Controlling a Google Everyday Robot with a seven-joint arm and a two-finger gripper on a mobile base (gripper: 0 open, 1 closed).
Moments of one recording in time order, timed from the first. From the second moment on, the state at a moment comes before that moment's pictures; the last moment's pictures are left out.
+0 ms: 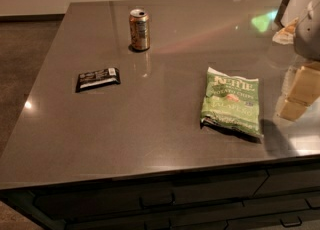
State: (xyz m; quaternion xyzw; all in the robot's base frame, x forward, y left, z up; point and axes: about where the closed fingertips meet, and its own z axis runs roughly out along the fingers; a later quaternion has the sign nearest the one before) arm 0.438 -0.217 0.976 -0.60 0.78 -0.03 0.16
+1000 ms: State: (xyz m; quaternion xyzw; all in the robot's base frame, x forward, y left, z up) arm 0.478 -0.151 0.975 -0.66 0.73 -0.01 0.18
